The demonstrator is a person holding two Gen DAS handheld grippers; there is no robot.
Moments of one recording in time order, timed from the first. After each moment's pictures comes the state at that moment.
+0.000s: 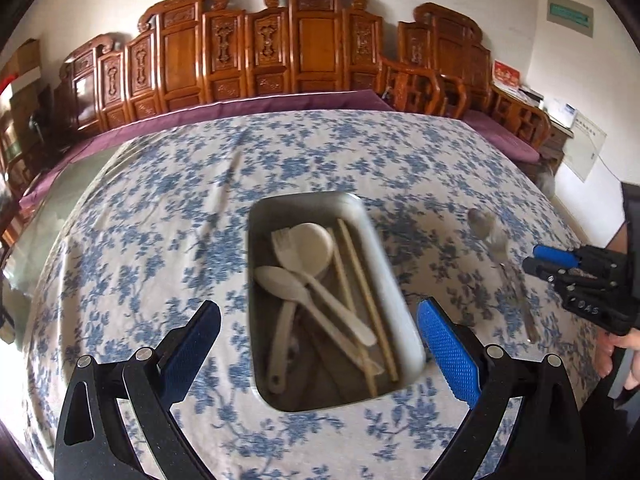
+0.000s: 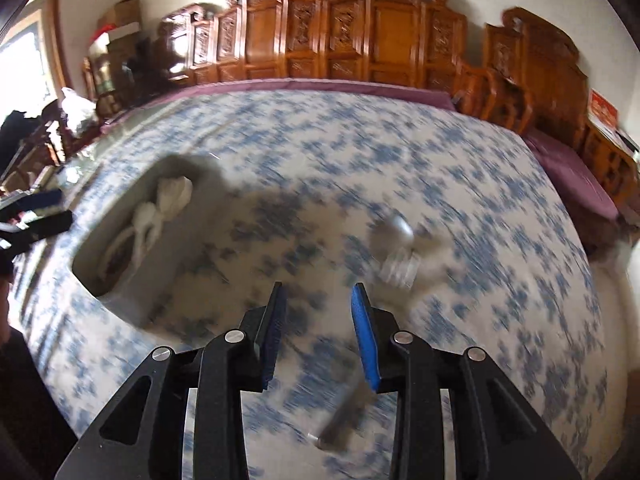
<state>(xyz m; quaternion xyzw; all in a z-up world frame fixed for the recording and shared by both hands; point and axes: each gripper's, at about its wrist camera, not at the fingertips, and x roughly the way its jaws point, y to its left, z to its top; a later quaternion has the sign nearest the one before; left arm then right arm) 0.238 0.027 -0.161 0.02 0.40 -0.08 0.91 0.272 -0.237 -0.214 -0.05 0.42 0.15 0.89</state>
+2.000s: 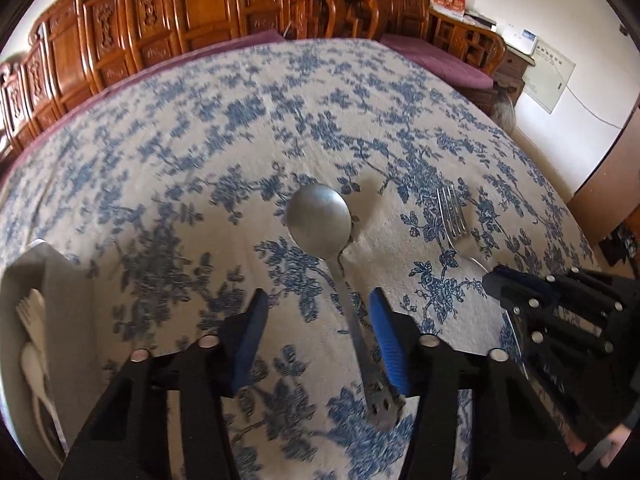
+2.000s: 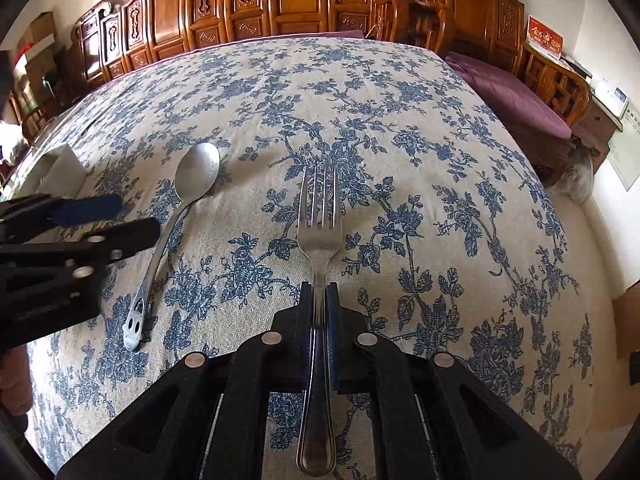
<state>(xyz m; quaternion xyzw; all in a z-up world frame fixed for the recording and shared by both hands) 0.337 -0.203 -0.245 0.07 0.49 -0.18 0.85 0.308 -0.351 -0.274 -0.01 0.49 0.04 0.87</state>
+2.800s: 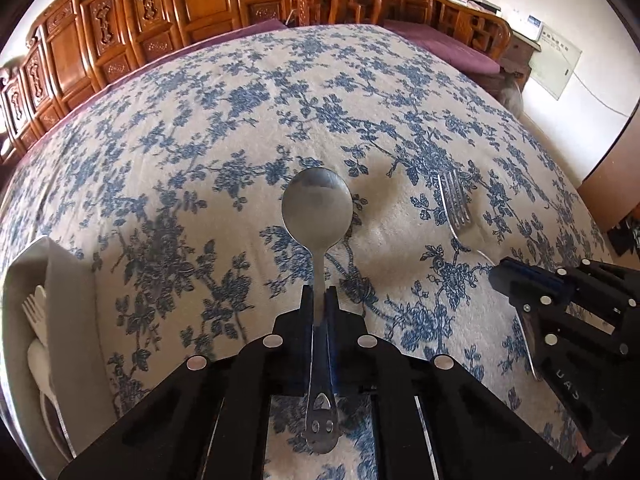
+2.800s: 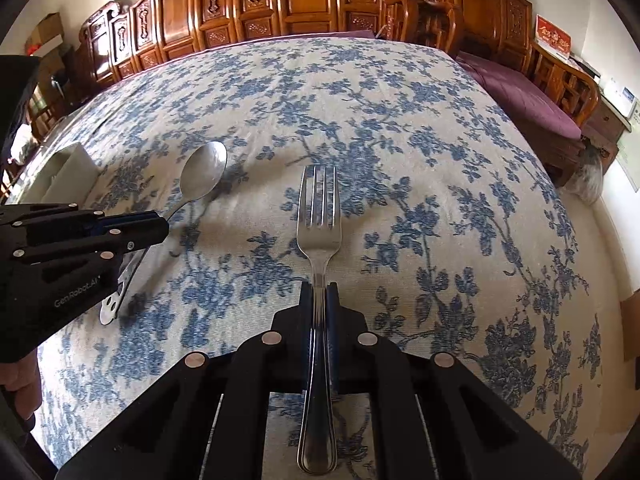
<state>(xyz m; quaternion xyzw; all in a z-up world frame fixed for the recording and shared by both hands) 0.331 -0.200 -0.245 0.09 0.50 -0.16 0.85 0.306 -0.344 -0.273 0.00 0.49 0.06 0.87</state>
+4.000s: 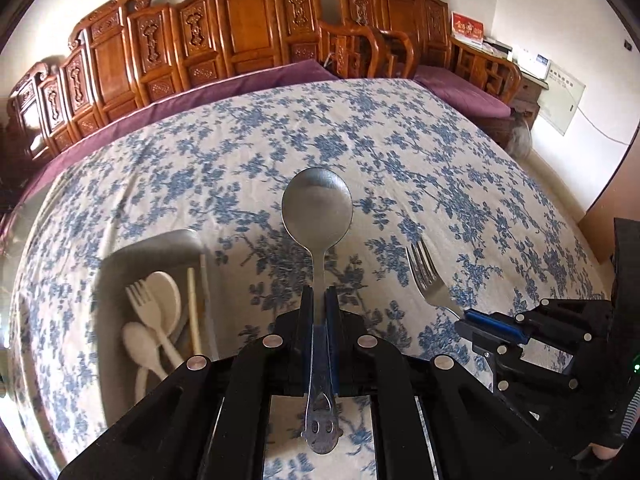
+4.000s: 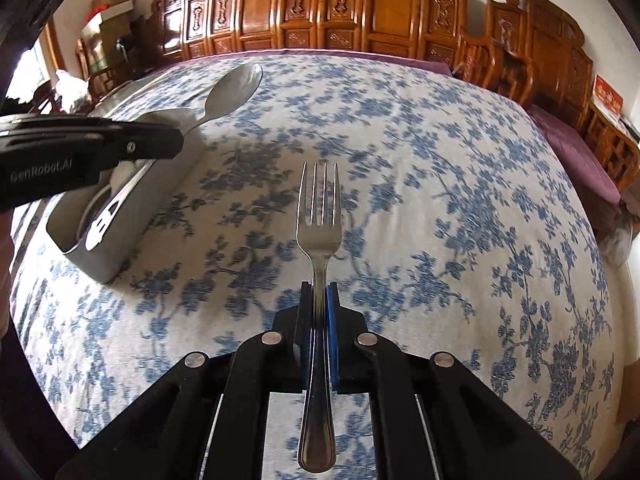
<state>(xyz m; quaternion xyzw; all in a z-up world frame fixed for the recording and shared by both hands) 0.297 -0.107 -0.172 0.07 0.45 -0.13 0.88 0.273 -0.249 -0.244 -0.06 0.46 0.16 0.87</state>
